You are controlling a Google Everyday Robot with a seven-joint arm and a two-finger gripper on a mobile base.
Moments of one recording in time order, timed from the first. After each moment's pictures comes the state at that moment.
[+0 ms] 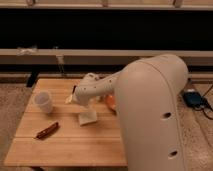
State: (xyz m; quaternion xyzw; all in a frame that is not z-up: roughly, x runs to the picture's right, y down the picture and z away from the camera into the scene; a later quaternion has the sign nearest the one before) arm -0.168 0.095 0.853 -0.04 -0.27 -0.61 0.74
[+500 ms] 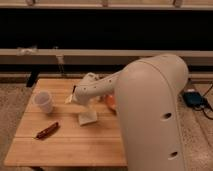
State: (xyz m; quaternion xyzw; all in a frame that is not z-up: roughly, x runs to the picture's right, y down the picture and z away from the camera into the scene) arm -0.171 0.088 0.847 -0.03 -0.27 -0.63 0.73
